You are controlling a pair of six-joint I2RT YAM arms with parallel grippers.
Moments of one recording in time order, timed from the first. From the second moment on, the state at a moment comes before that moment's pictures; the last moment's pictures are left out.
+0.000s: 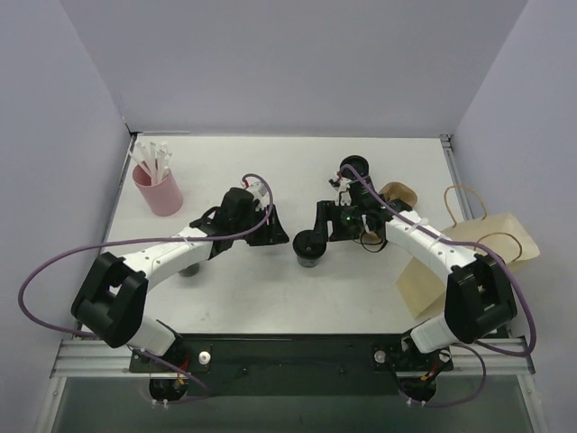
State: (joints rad) left arm -0.60 1.48 0.90 -0.12 0.25 -0.65; right arm 0.46 1.46 0.99 -0.44 -0.34 0.32
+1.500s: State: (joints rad) left arm -0.73 1.53 0.67 0.39 0.17 -0.86; right arm 0.34 1.48 0.69 0.10 -0.57 0.48
